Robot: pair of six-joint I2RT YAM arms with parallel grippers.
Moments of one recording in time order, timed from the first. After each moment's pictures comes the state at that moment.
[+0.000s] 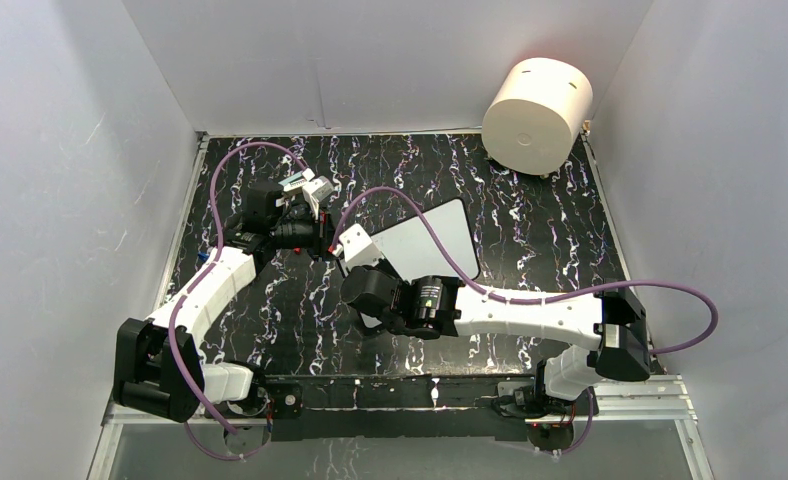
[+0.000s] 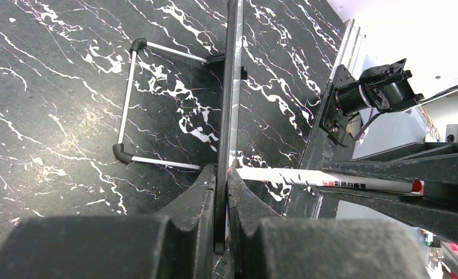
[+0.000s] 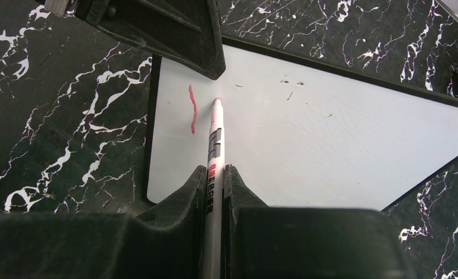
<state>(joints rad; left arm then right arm) -0.27 1.27 0.86 -0.25 0.92 -0.06 1.40 1.51 1.28 -0.51 0.75 0.28</state>
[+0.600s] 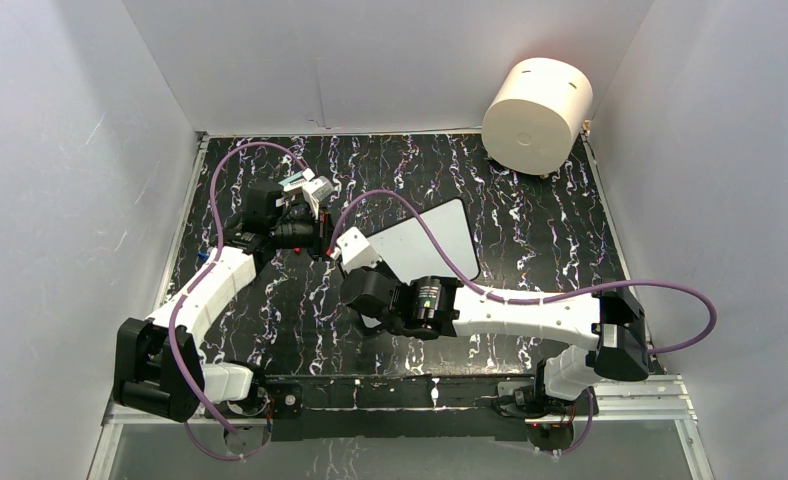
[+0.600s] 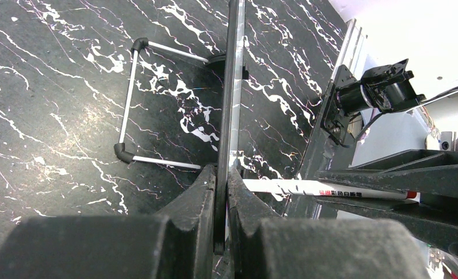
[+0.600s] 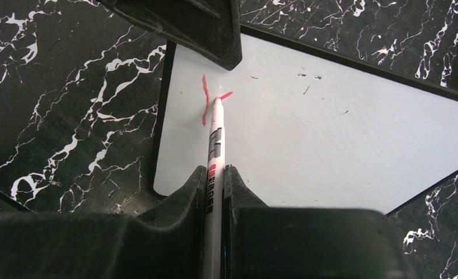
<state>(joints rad) -0.27 1.27 0.86 -0.25 0.91 -0.06 1.40 1.52 1.28 -0.52 0.71 0.28</state>
